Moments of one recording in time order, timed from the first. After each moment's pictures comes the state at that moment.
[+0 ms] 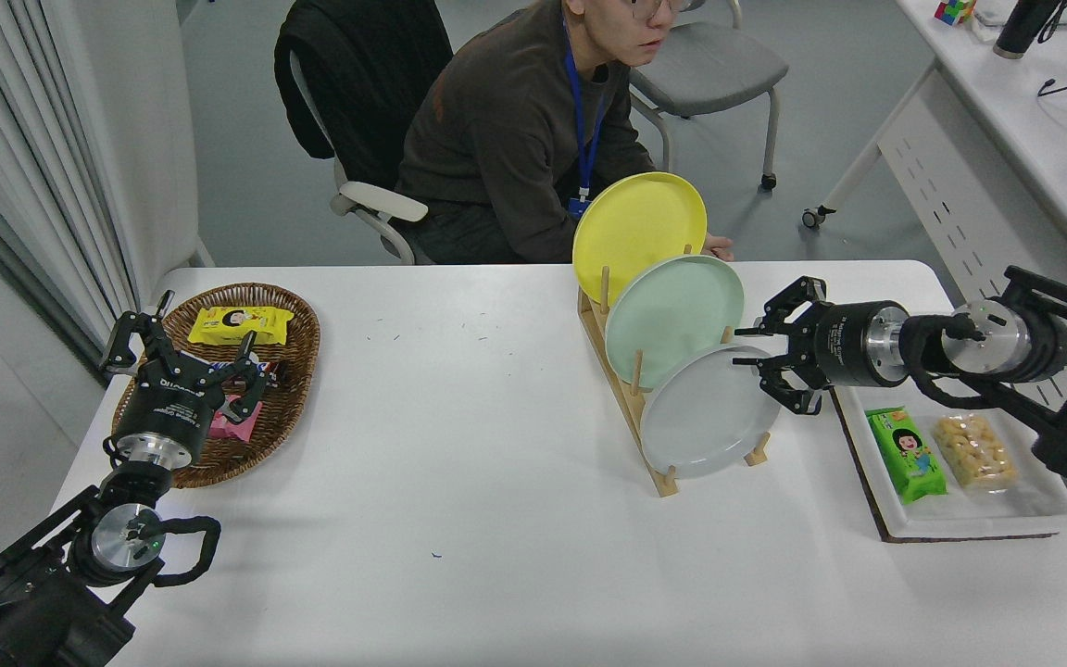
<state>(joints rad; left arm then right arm) -0.41 0.36 -1.02 -0.69 0.06 -0.47 -0.51 1.03 -0.59 0.27 1.01 0.32 -0.03 -0.48</state>
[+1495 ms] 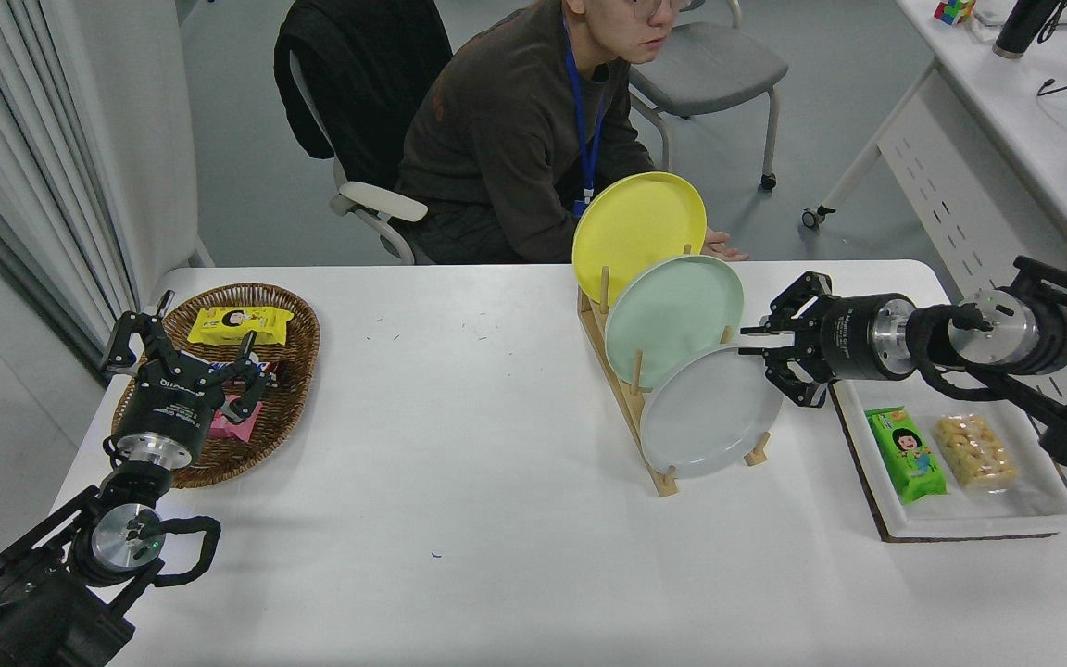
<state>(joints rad) -0.41 0.36 -1.02 -0.69 0.06 -0.47 -0.51 1.04 -0.60 0.27 1.01 0.33 -0.06 -0.49</state>
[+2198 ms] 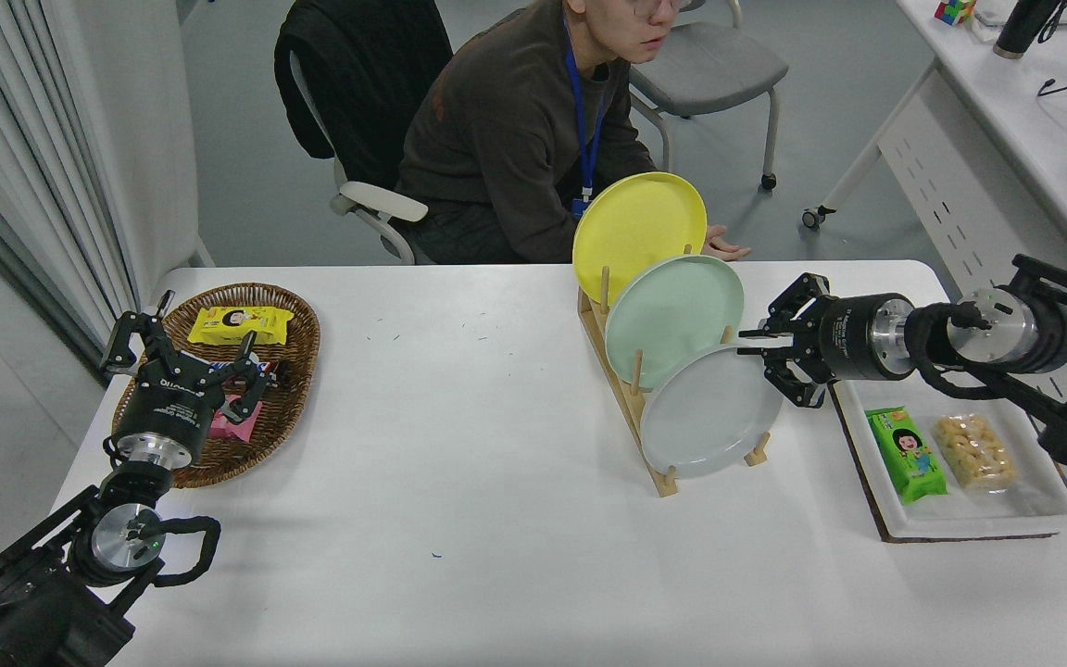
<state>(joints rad) -0.41 0.36 -1.02 -0.69 0.06 -0.47 -0.51 1.05 -0.60 0.27 1.01 0.33 -0.06 -0.50</state>
